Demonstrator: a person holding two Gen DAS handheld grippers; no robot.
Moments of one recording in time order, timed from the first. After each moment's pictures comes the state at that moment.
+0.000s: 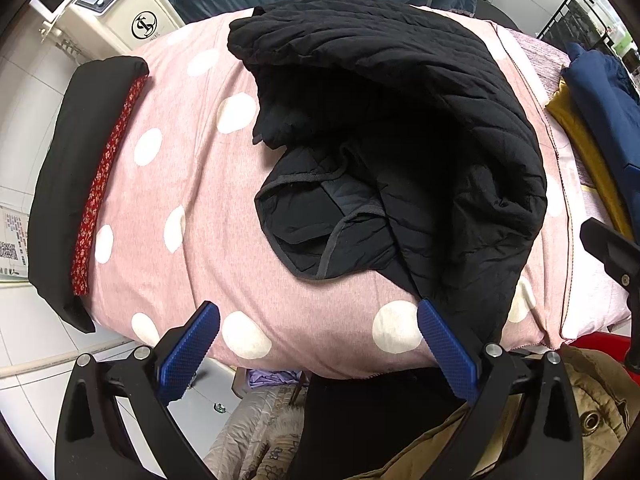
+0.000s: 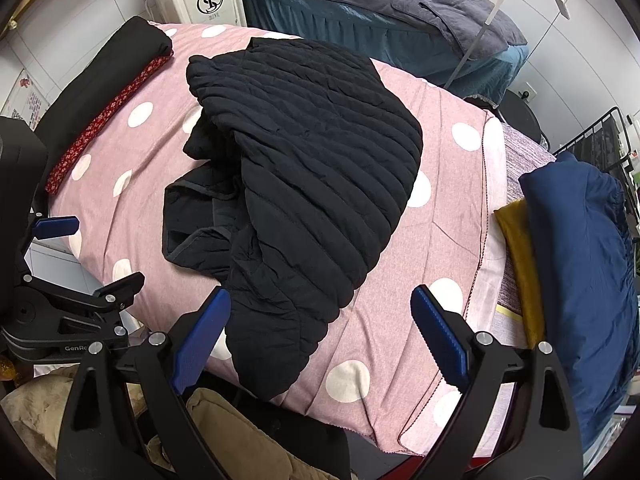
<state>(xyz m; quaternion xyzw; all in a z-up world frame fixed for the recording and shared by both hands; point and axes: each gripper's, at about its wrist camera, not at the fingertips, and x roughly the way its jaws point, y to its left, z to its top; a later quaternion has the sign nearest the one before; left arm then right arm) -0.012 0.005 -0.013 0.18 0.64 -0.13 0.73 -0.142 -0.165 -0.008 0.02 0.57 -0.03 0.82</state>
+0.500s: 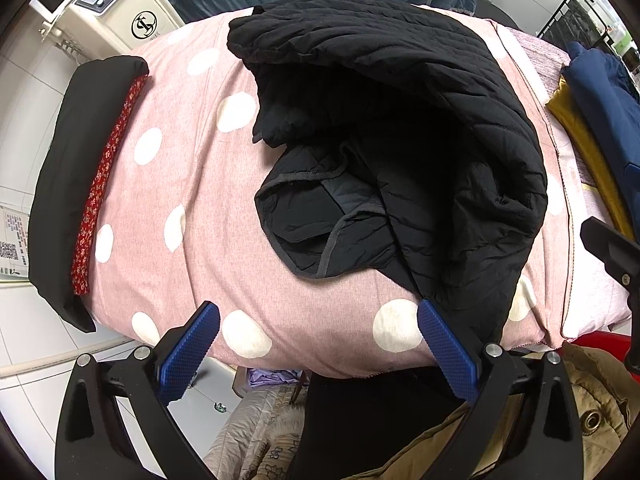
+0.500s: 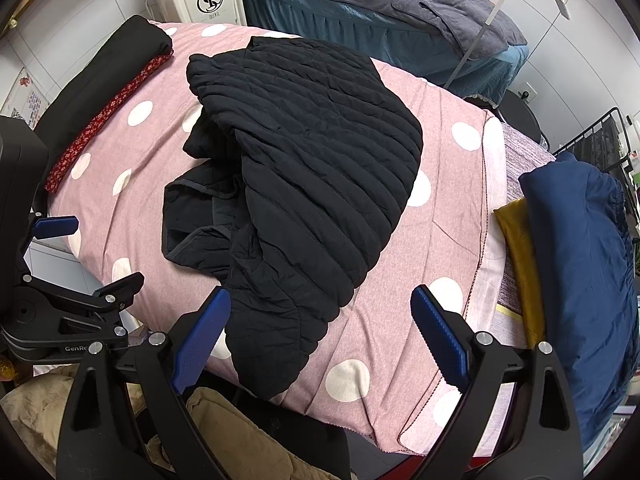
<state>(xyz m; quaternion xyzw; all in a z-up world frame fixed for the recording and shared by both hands) -0.011 0.006 -0.013 0.18 0.64 -0.13 0.73 -0.145 -0.164 -0.009 0.02 0.57 -0.03 0.82</state>
